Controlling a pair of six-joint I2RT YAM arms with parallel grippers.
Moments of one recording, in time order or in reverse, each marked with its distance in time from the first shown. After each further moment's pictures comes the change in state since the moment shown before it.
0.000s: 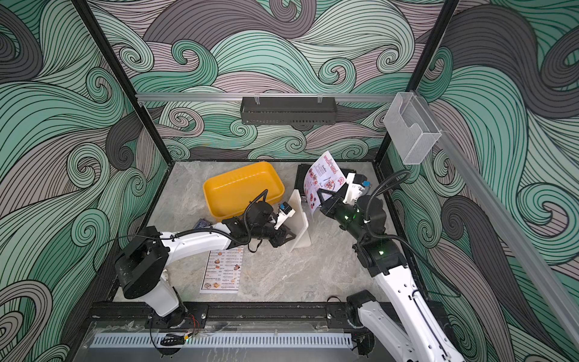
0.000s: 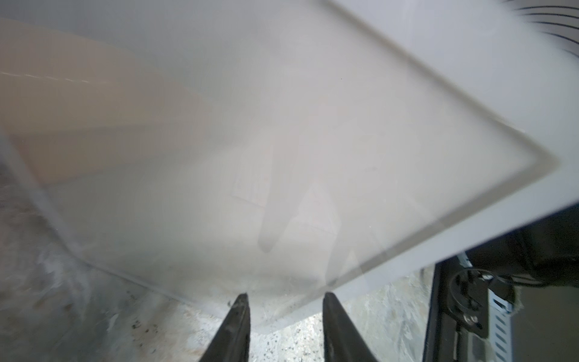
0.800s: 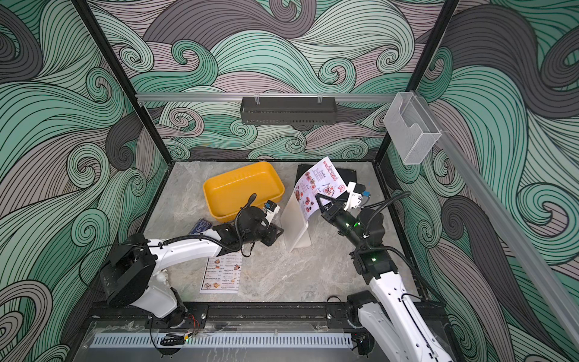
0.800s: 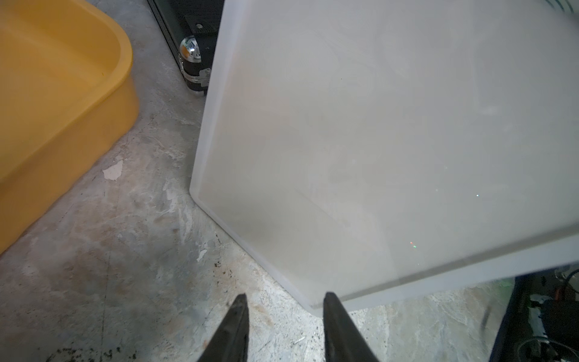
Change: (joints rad) left arm 0.000 -0.085 -0.114 0.033 -0.239 -0.157; right arm -0.060 -0.065 -0.263 0.336 -0.121 0.181
